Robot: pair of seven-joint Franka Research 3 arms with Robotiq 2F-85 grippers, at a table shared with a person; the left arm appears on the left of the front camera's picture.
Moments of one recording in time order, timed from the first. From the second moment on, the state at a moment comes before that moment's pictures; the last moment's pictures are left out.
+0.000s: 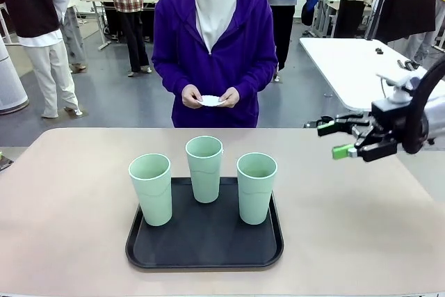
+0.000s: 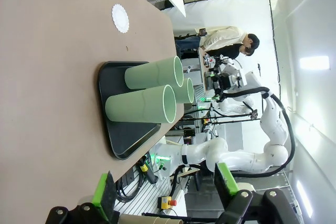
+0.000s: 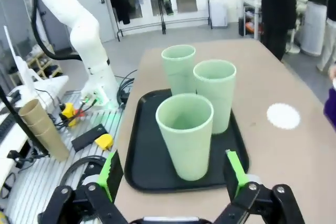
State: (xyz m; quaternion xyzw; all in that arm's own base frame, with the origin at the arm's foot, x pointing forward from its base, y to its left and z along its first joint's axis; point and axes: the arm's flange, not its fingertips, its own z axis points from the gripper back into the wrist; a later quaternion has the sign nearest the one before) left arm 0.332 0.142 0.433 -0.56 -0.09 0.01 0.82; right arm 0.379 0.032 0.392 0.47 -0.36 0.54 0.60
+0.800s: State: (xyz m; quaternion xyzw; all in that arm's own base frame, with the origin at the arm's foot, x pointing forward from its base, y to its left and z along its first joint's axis) left arm 0.332 0.142 0.433 -0.56 -0.09 0.01 0.82; right arm 0.376 0.076 0.340 0.44 -0.34 0.56 0.61
